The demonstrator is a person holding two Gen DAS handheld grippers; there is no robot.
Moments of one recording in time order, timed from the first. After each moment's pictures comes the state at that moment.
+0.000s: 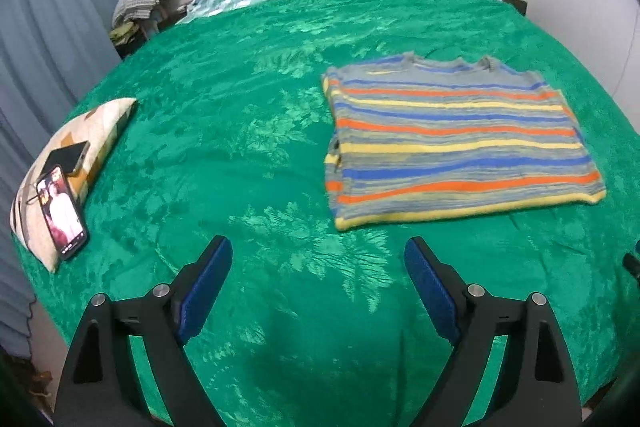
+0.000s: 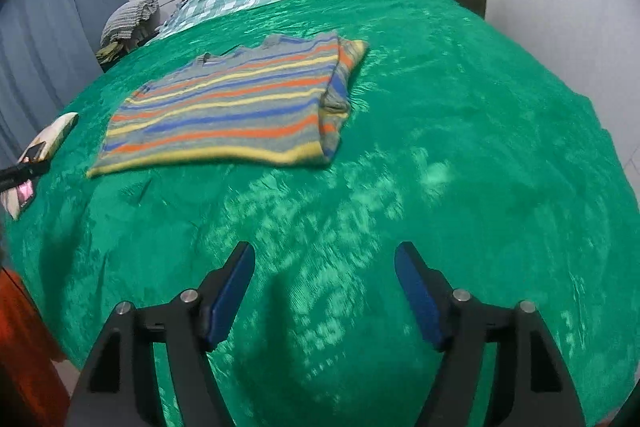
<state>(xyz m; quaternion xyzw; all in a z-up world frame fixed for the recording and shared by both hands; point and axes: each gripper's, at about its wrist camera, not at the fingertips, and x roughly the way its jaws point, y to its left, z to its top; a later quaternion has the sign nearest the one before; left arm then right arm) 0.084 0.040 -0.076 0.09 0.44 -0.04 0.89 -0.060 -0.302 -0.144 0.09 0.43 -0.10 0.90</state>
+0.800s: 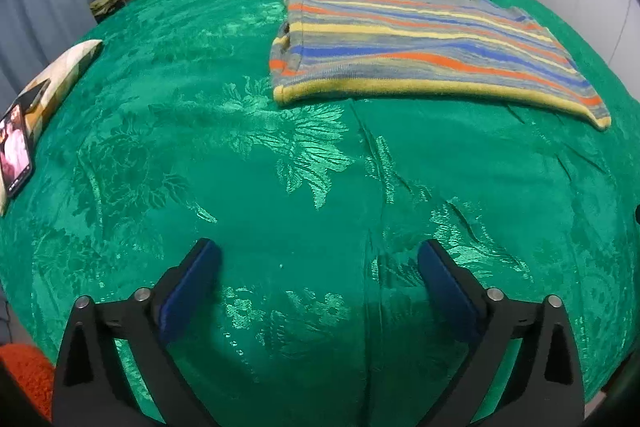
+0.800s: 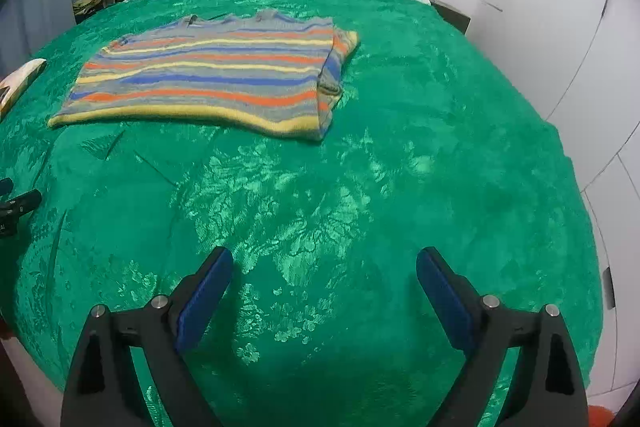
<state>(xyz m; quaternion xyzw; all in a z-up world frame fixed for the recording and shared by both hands) 0.047 0.025 -0.167 0.07 0.48 -0.06 0.87 -0.056 -0.266 -0.152 -0.01 0.46 -0.15 0.87</state>
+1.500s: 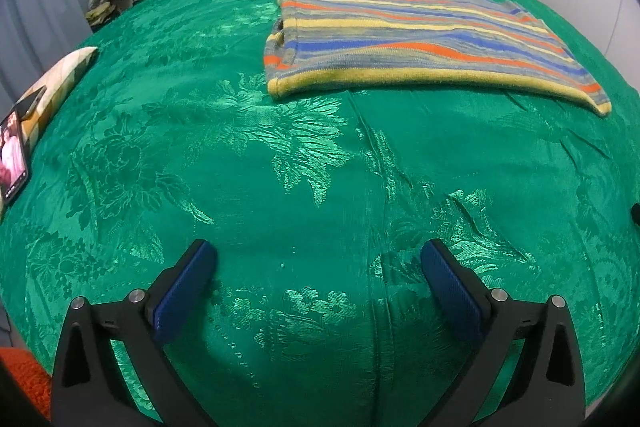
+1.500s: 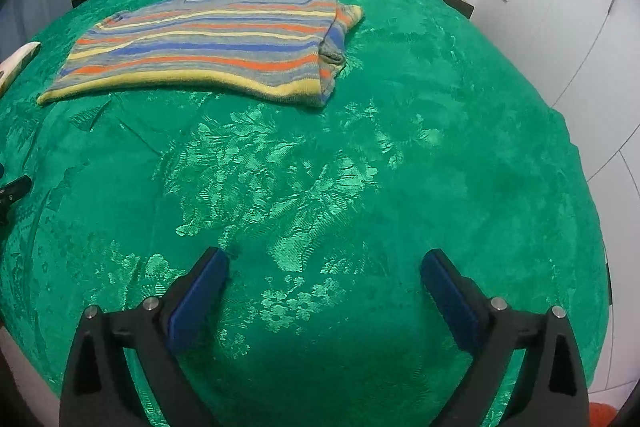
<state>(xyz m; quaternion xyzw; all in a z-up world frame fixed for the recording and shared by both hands) 0.043 0.025 -0.176 0.08 0.46 -0.07 0.88 -0.053 -0.268 -0.170 -0.02 0.48 -0.16 0.86</state>
